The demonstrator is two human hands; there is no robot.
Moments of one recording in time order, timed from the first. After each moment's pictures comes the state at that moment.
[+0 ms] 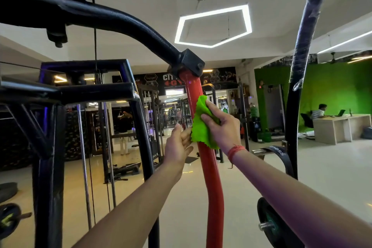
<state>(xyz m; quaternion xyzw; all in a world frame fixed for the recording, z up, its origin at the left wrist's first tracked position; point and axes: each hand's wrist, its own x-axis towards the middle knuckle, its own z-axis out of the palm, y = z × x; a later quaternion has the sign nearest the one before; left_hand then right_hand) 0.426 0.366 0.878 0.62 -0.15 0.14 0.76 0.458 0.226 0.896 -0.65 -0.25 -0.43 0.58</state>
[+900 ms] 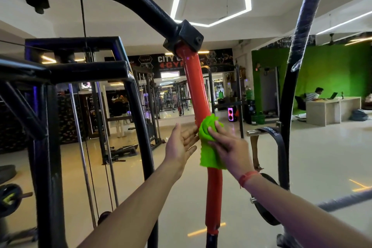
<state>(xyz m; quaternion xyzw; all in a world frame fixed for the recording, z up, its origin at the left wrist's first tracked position) 0.431 0.371 0.824 0.60 -0.12 0.05 0.79 0.461 0.206 0.775 -0.73 -0.27 -0.47 0.43</state>
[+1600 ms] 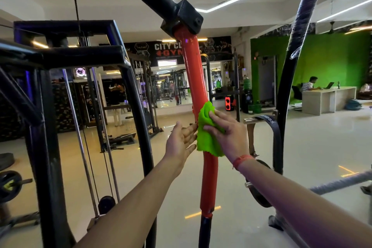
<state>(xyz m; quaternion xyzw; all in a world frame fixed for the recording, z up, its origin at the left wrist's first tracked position) 0.435 0.373 0.789 0.61 -0.11 0.02 0.79 0.453 0.210 0.777 -0.71 -0.23 -0.45 0.49</state>
